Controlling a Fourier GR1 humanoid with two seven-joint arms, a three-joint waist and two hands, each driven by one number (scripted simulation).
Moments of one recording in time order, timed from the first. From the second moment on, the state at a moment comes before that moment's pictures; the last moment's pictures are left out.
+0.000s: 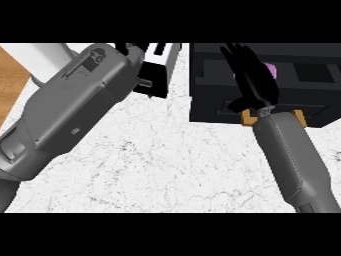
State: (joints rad) left arm -1.24 0.28 -0.59 -0.83 0.89 0.82 -0.02; right arm -0.68 -0.13 0.00 -0.97 1.22 -0.23 -0.11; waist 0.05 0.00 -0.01
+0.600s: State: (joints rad) left arm -1.17 0.37 -0.58 -1.00 0.84 0.84 0.06; right arm -0.87 -0.15 -0.10 -0.60 1.27 -0.52 -0.16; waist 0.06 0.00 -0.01
